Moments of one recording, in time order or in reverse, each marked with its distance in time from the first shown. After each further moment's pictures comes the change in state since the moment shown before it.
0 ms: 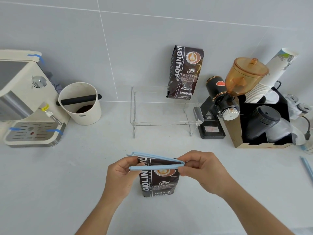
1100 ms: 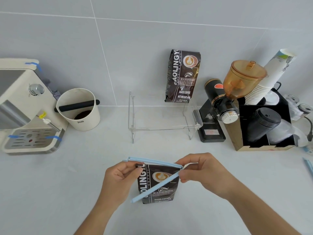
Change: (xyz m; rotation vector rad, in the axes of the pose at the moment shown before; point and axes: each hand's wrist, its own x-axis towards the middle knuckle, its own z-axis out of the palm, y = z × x) left_hand 0.003 0.014 0.004 0.004 -0.054 -0.003; right_hand 0.008 -0.012 -0.015 0.044 -0.149 0.064
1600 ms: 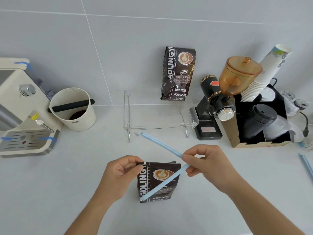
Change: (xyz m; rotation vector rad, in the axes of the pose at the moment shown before) left_hand 0.010 0.009 0.005 0.152 -0.152 -0.003; right_hand -0.002 -0.008 -0.011 0.004 0.278 -0.068
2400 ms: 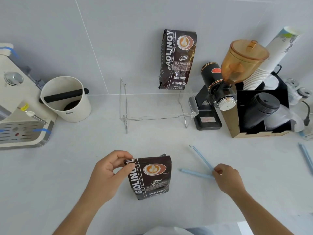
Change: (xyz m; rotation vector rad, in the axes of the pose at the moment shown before) left_hand -0.013 -0.005 -0.017 0.236 0.037 -0.004; right_hand 0.034 0.177 -0.078 -0.828 0.328 0.334
